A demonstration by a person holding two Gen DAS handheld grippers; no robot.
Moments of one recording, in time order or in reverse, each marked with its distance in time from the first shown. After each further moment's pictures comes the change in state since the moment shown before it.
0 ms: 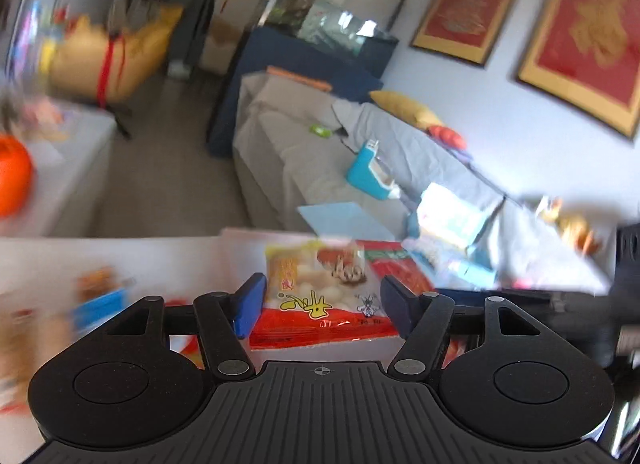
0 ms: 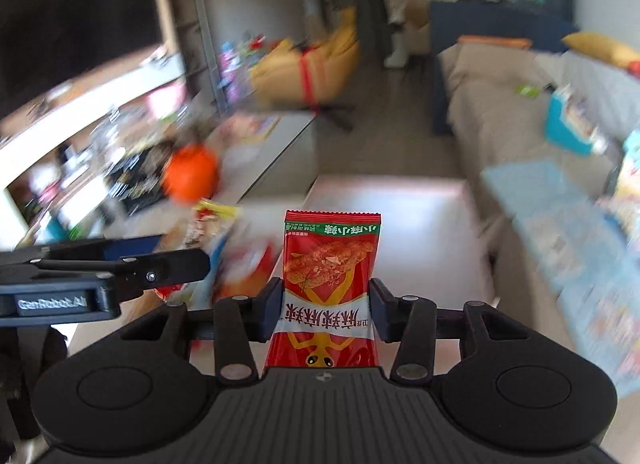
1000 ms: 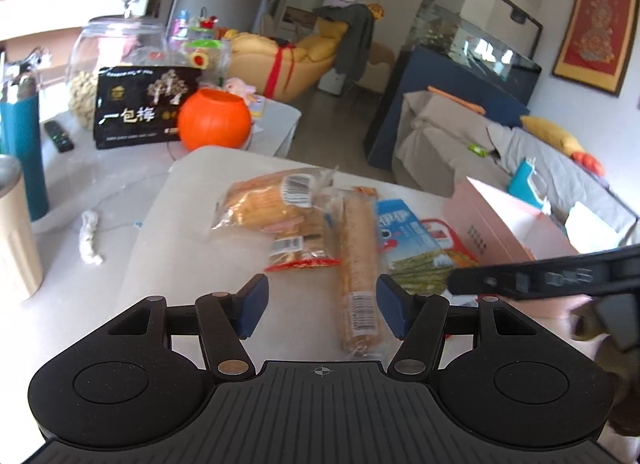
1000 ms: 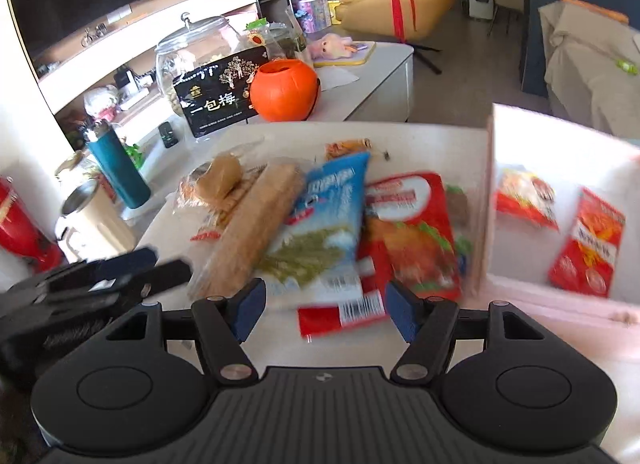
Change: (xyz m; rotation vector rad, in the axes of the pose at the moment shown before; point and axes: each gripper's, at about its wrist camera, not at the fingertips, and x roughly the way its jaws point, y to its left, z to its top) left arm -0.139 0.130 -0.134 -0.121 -0.129 0.431; right arm 0.093 0.133 -0.042 -0.147 0.200 0.189
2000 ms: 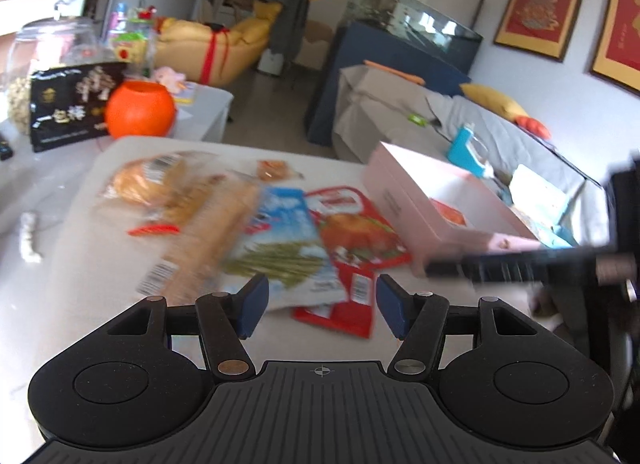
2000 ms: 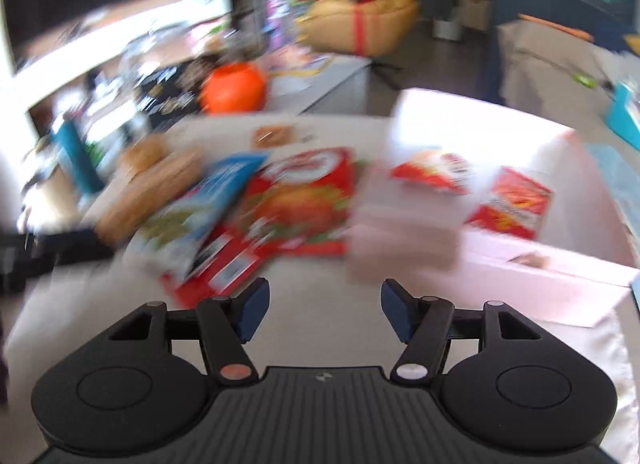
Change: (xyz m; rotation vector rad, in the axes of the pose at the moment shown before) left arm -0.004 -0.059 -0.017 0.110 0.083 -0.161; right arm -0.028 -0.064 -0.045 0.029 -0.072 -0.112
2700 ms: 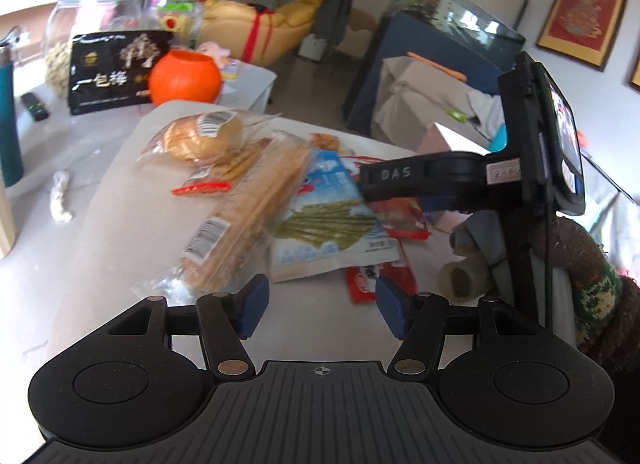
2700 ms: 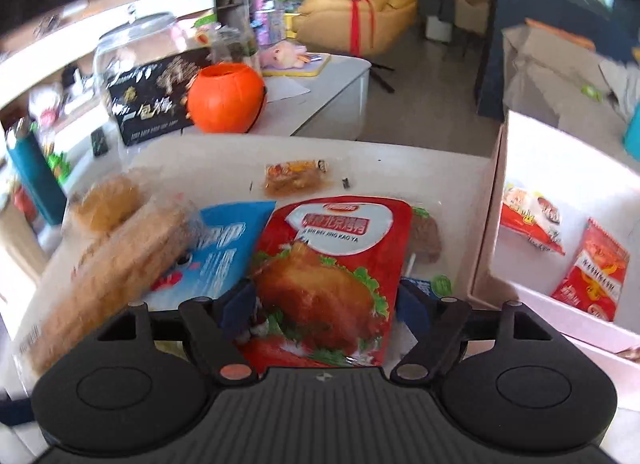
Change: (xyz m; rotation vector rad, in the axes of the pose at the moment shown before) left arm -0.002 0.023 -0.017 -0.101 0.029 0.109; right arm 0.101 0.065 0.058 -0.005 0.024 -0.058
